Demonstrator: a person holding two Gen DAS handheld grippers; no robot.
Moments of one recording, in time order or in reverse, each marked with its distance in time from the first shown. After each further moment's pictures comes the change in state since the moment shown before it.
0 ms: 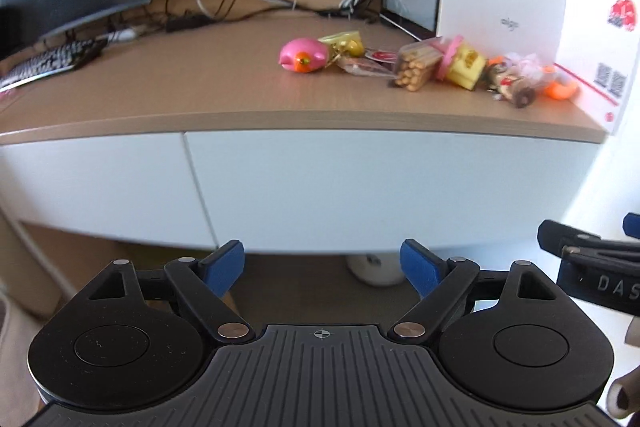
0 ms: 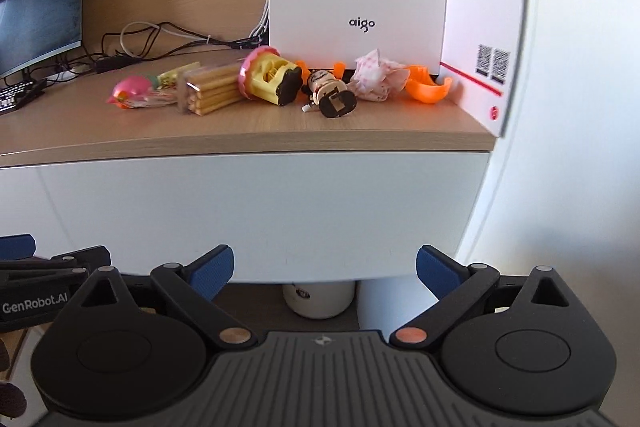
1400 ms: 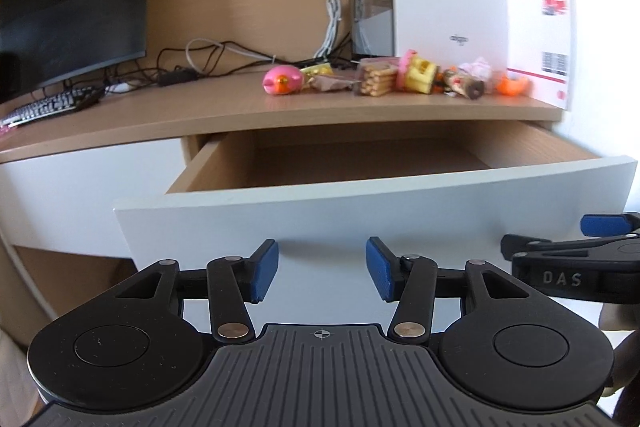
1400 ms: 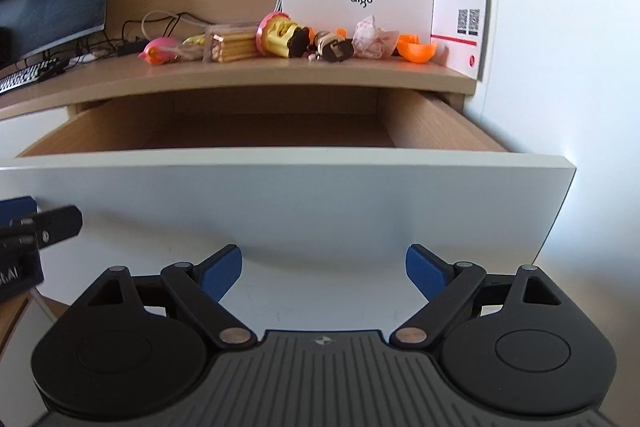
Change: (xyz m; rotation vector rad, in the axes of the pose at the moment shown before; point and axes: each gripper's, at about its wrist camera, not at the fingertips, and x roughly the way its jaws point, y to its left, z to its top) left arm 0.007 0.006 -0.071 0.082 -0.256 -0.047; right arm -0.010 -0.007 -0.066 -0.020 -0.063 0.018
